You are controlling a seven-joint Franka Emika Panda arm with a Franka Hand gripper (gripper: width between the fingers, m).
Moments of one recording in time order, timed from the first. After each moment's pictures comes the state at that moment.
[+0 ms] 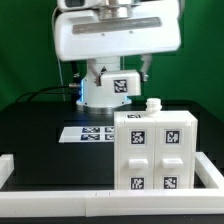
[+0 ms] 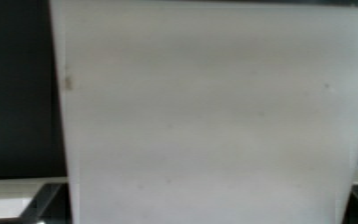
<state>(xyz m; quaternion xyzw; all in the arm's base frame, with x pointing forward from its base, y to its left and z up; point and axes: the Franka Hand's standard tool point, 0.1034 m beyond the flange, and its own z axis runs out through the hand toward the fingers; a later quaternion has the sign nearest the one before) 0.551 0.015 0.169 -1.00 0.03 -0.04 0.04</state>
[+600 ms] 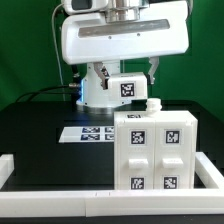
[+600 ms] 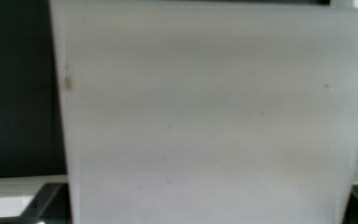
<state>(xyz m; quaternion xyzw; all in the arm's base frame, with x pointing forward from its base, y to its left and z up) 0.556 0.021 0.169 -1.00 0.02 -0.04 0.04</state>
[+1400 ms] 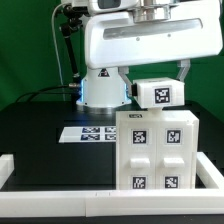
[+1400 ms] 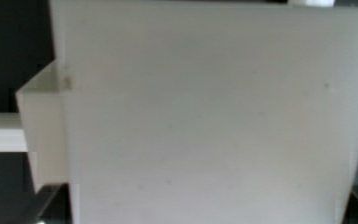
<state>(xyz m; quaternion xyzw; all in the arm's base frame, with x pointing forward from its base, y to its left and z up) 0.601 0.049 0.165 -1.00 -0.01 -0.06 0.05</state>
